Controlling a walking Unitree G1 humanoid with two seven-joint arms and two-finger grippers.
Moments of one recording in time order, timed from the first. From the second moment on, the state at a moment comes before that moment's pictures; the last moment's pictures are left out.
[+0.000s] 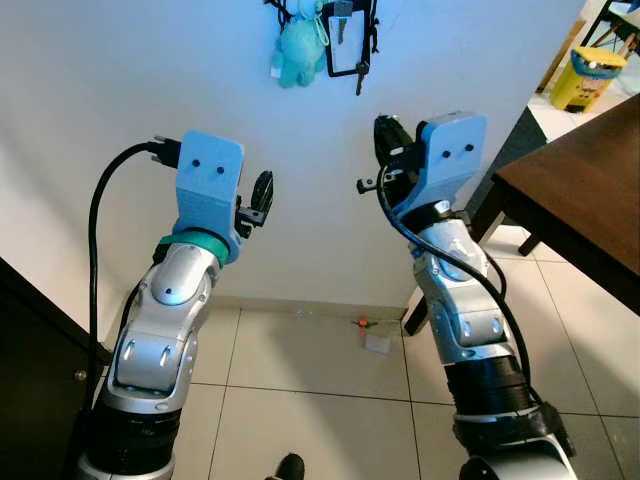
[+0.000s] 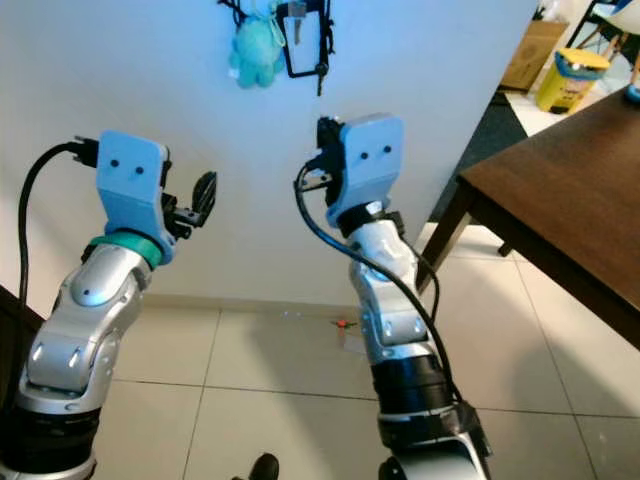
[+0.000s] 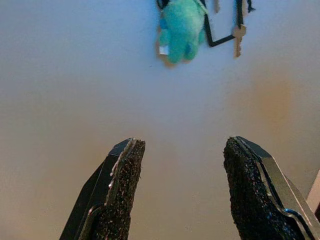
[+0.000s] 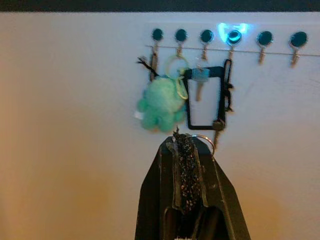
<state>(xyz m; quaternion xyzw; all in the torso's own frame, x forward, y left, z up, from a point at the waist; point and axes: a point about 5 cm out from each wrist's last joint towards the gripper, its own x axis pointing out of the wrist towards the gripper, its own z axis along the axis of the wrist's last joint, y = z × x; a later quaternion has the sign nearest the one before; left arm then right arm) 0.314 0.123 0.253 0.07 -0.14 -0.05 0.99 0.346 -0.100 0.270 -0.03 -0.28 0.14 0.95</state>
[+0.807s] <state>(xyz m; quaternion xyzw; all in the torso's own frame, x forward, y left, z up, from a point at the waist) 0.317 0.125 0.254 0.08 -0.14 -0.05 0.98 0.346 -0.096 0.272 -0.02 -0.28 0.15 0.95</state>
